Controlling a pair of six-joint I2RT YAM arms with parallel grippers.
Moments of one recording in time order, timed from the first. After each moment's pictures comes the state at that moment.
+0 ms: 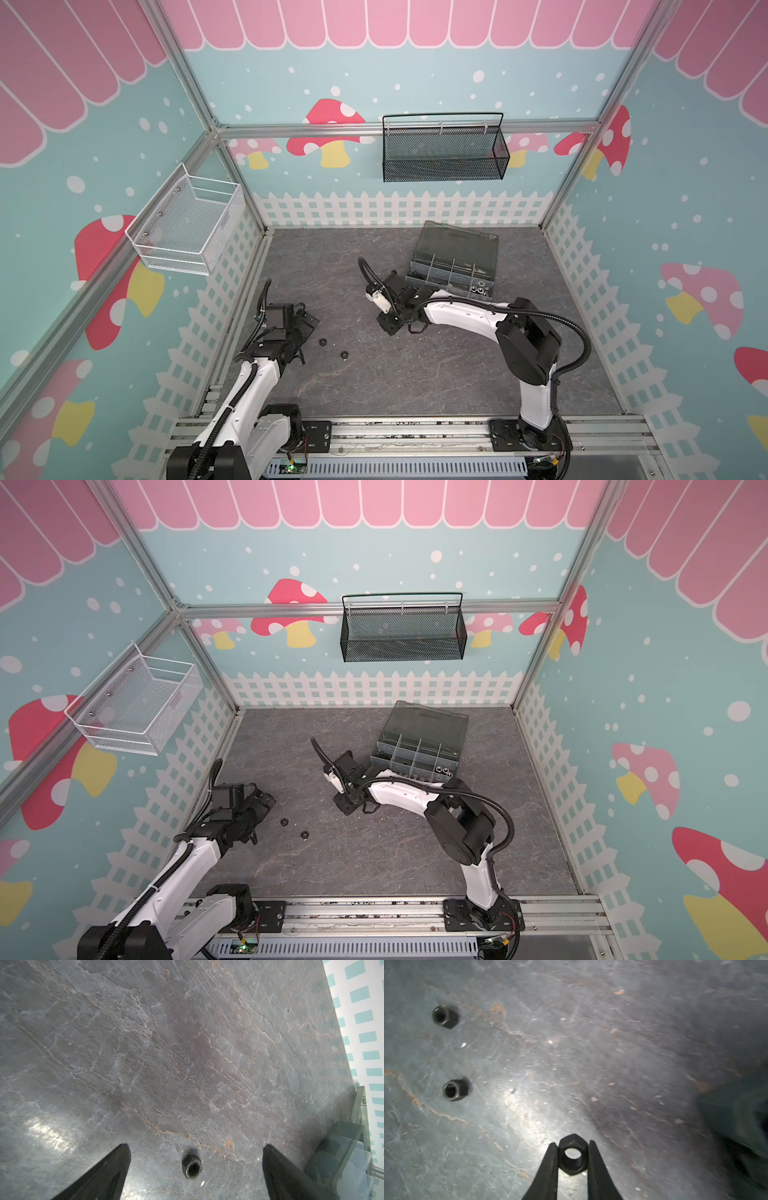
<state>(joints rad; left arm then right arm) 0.04 0.95 0.47 -0.44 -0.03 -0.95 0.84 1.92 1.40 -0.52 -0.06 0.06</state>
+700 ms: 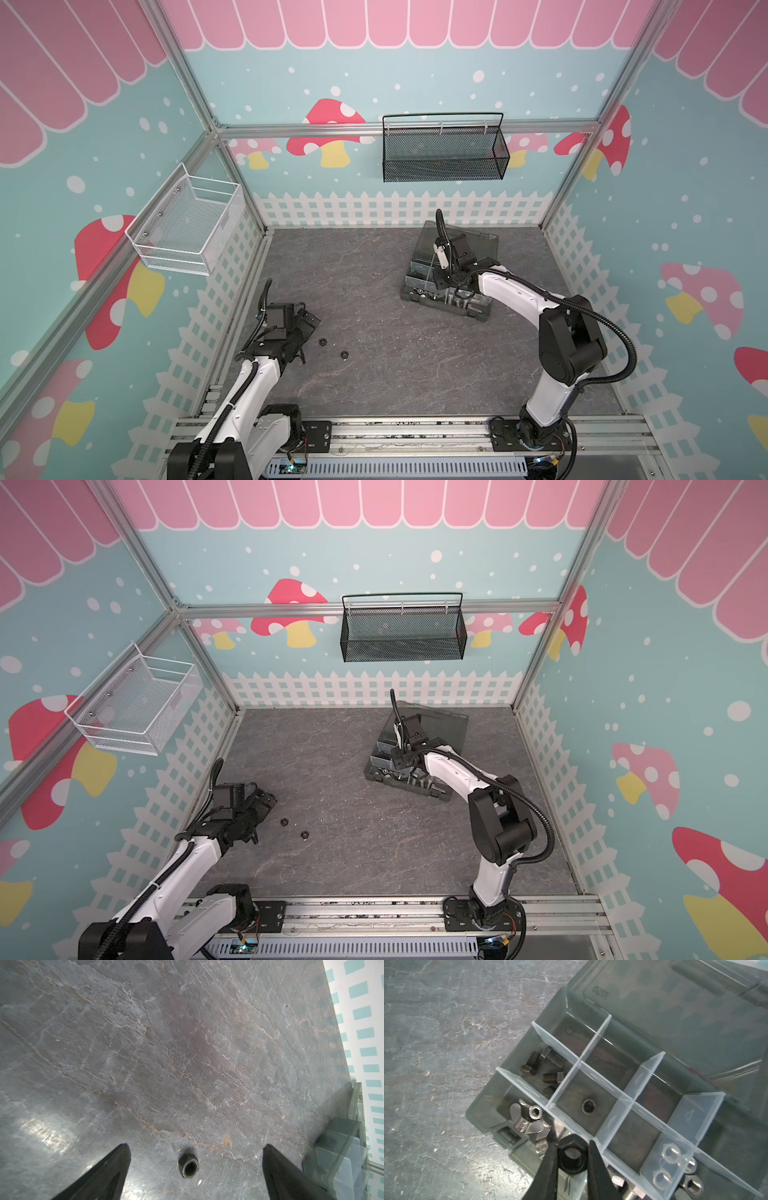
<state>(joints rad) 0.04 0.96 0.47 -0.42 -0.01 -0.95 0.44 1.78 1.33 -0.47 0.06 0.12</state>
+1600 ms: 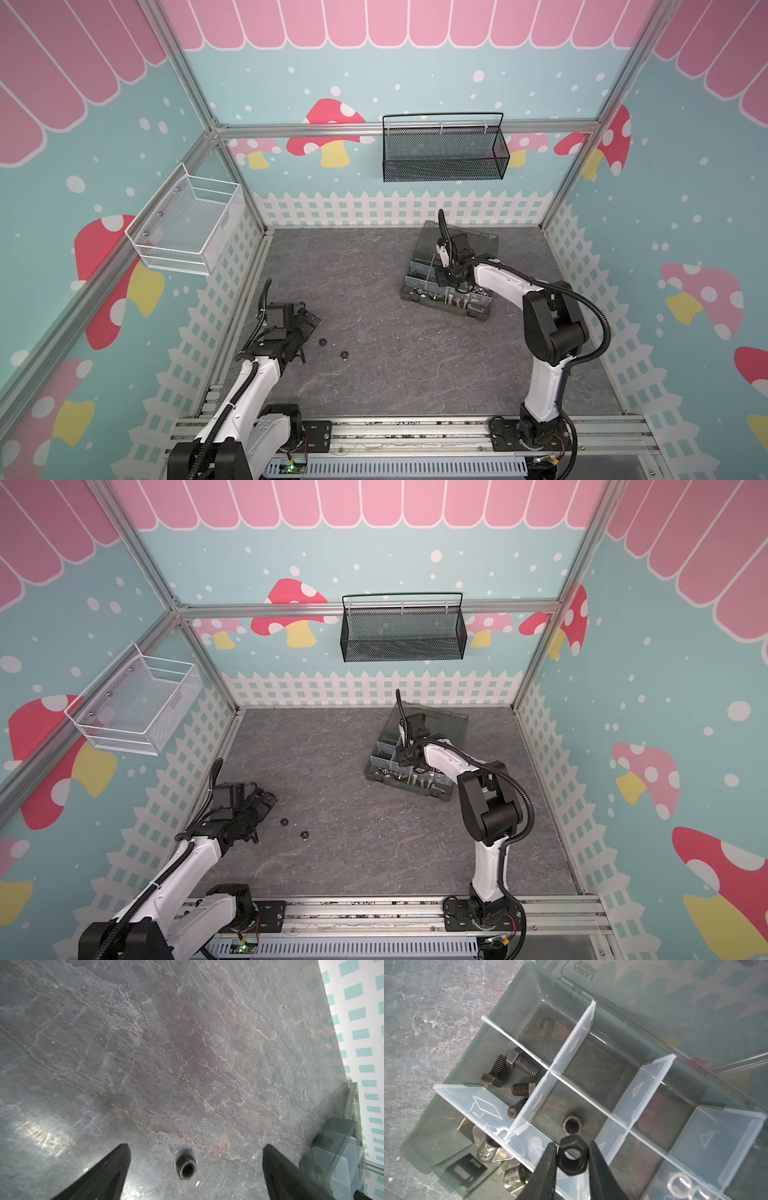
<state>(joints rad) 0.04 0.96 0.47 -0.41 0.00 -0.95 0.39 1.93 1.41 -0.47 0.01 0.10</state>
